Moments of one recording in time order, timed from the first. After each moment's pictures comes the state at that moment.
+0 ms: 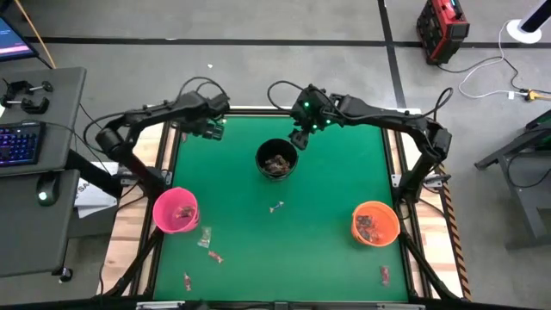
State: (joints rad) left arm 0.75 1.59 1.11 -1.17 -0.41 -0.69; right arm -0.44 1.72 1.47 -0.65 -0.11 0.00
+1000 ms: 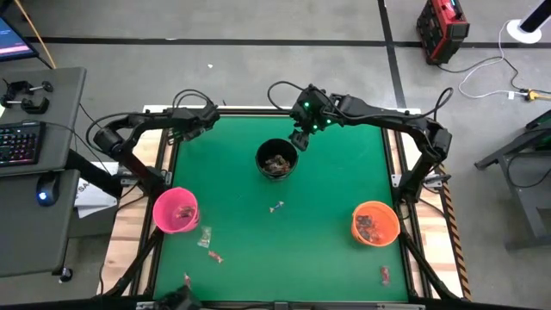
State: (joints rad) left arm 0.89 1.59 0.77 -0.69 -0.69 -1.17; right arm -0.44 1.72 1.47 -0.66 -0.13 -0.01
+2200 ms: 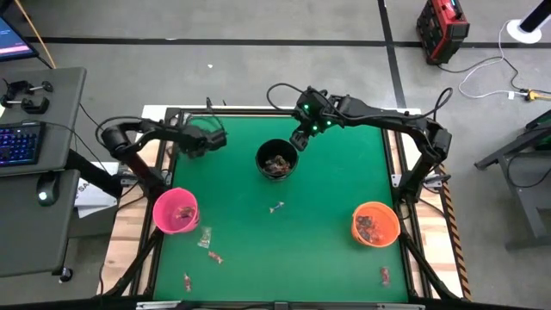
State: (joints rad) left arm 0.66 1.64 0.63 -0.73 -0.82 -1.60; right arm -0.43 1.72 1.47 -0.71 -0.12 0.17
